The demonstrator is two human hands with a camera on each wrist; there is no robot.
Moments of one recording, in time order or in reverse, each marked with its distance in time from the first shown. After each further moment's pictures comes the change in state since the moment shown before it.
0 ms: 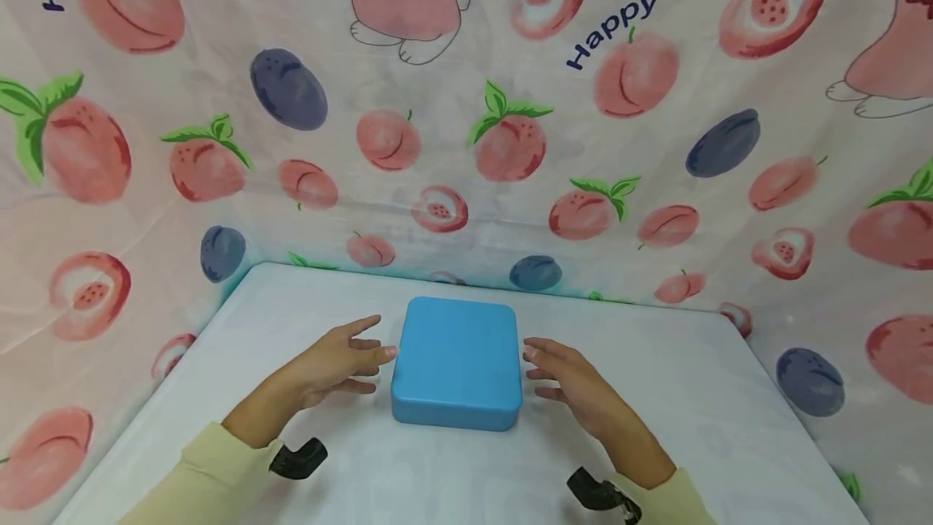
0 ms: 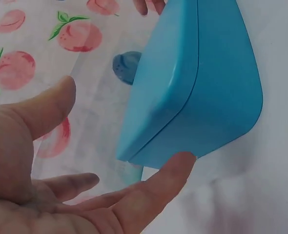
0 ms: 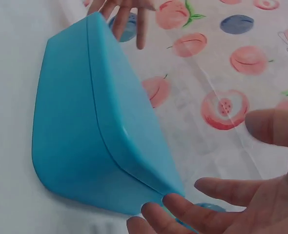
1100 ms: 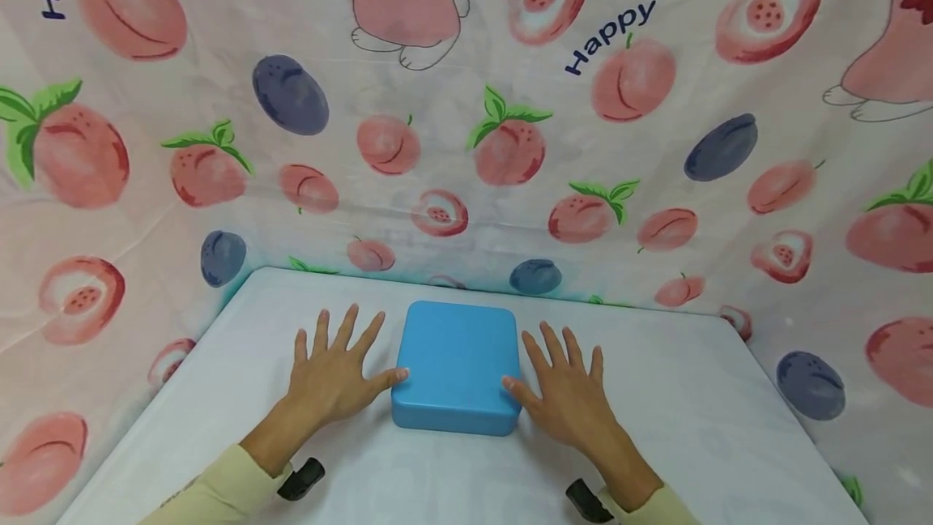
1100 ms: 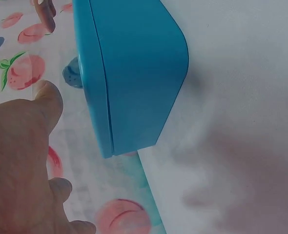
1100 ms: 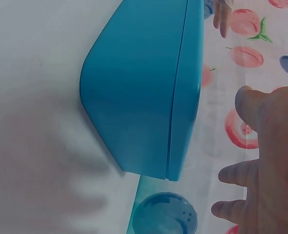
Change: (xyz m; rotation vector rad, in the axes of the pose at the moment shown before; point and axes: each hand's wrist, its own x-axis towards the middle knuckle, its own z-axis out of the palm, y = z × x) left_hand -0.009 -0.011 0.021 1.044 0.414 0.169; right_hand -0.005 0.008 0.022 -1.095 0.283 -0.274
